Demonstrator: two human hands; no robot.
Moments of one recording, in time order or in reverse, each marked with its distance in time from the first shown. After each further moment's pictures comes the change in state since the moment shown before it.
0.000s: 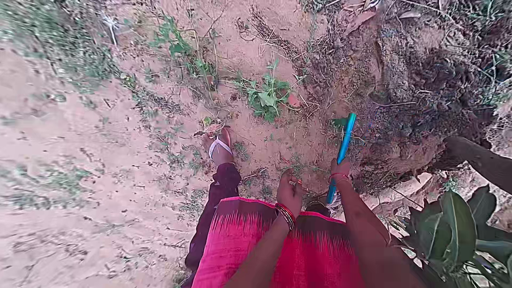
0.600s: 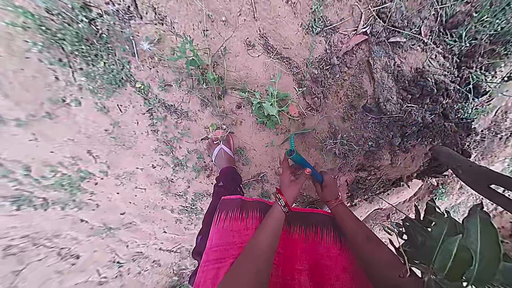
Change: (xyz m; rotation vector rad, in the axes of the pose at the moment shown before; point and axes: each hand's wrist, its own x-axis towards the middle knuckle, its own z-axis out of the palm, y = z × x) left_hand 0.027 0.040 -0.015 -0.571 -0.086 0.098; right_hand -0.063 0.035 0.003 -0.038 0.024 -1.105
